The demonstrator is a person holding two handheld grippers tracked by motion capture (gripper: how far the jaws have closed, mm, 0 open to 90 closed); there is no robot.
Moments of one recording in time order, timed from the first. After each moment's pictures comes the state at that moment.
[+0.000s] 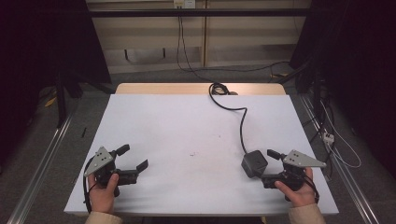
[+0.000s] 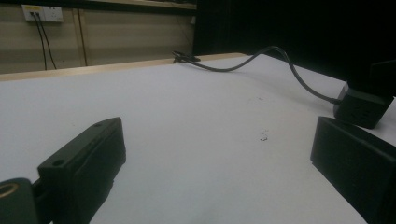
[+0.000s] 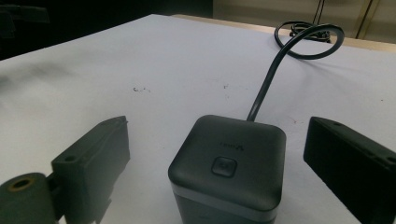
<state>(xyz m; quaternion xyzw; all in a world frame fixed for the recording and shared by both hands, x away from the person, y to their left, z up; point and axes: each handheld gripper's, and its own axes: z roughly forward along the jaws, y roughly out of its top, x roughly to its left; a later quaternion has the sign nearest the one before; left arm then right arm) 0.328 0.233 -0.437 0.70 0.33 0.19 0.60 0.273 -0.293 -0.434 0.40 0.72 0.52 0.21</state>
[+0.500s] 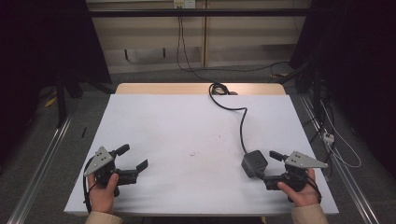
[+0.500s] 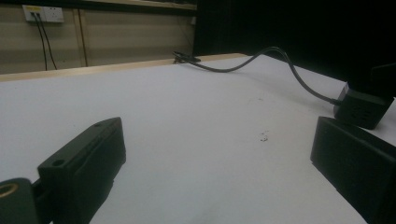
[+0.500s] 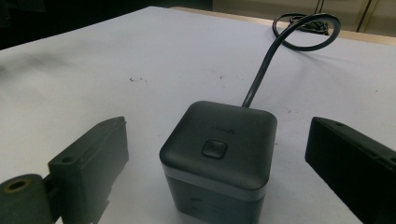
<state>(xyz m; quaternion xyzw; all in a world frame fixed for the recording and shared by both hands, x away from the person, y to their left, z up) 0.328 0.233 -0.437 0.70 0.33 0.19 0.60 0.271 -0.300 -0.437 0.40 0.73 0.51 0.21</state>
